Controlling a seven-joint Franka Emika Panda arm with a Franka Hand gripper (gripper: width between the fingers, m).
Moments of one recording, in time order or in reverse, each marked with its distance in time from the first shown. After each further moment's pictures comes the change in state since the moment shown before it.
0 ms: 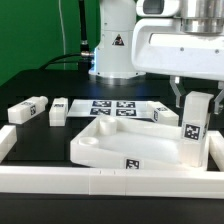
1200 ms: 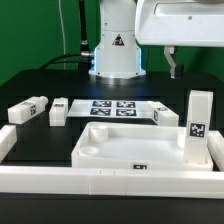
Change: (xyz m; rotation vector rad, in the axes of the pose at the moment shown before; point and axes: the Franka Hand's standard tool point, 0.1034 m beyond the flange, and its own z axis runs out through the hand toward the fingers) arm -0.023 -0.002 -0.036 0.014 -0.009 -0.203
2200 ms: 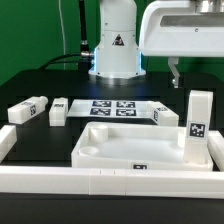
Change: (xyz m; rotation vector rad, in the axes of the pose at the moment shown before) arm -0.024 0.001 0.015 -0.005 0.044 -0.286
